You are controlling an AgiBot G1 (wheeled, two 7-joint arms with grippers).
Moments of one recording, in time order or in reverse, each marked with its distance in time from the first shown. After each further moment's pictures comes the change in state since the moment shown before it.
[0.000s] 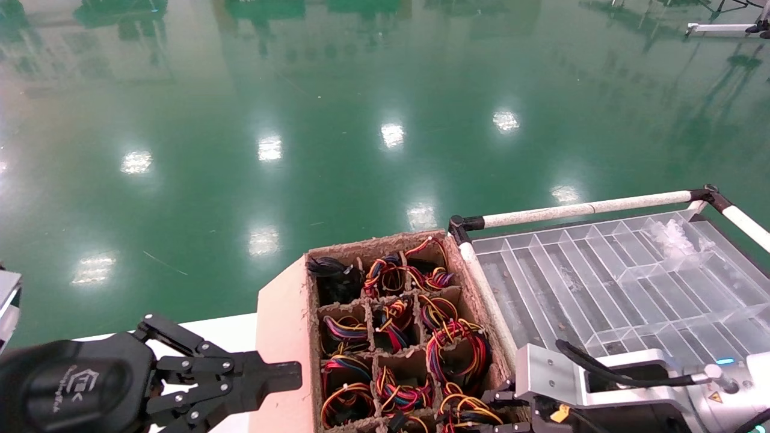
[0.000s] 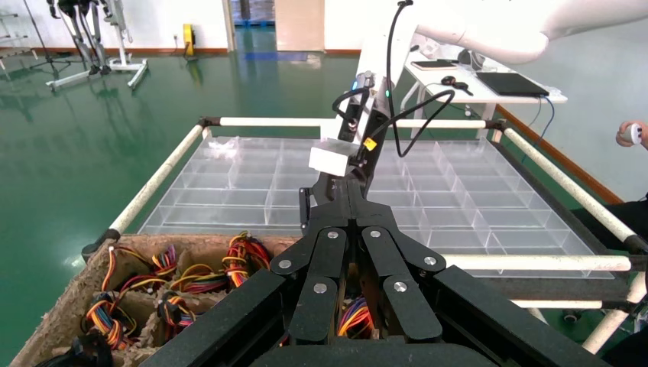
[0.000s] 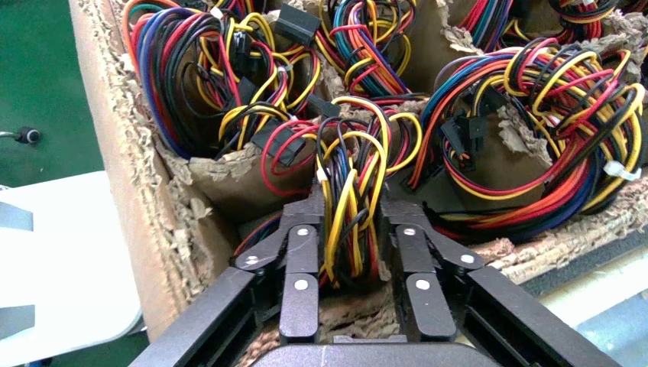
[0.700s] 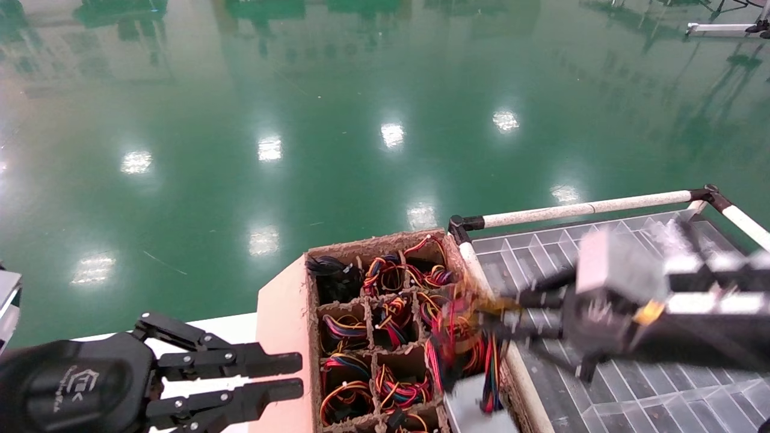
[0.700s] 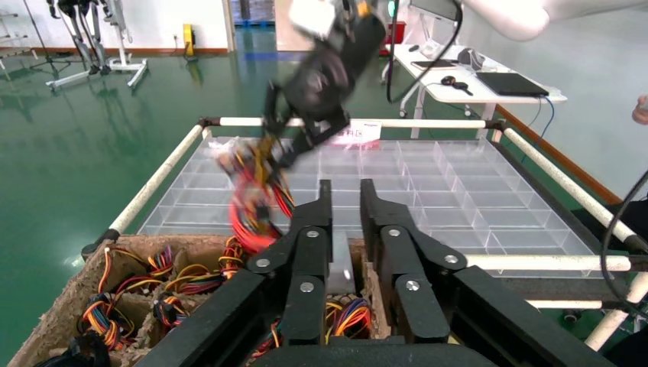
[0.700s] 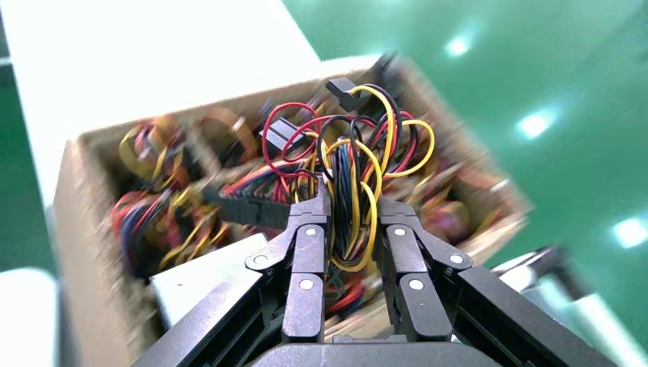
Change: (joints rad) left arm 0.000 -0.001 0.001 0.000 -0.001 -0.001 0.001; right arm 0.109 0.094 0.144 0.065 0.175 0.019 0.041
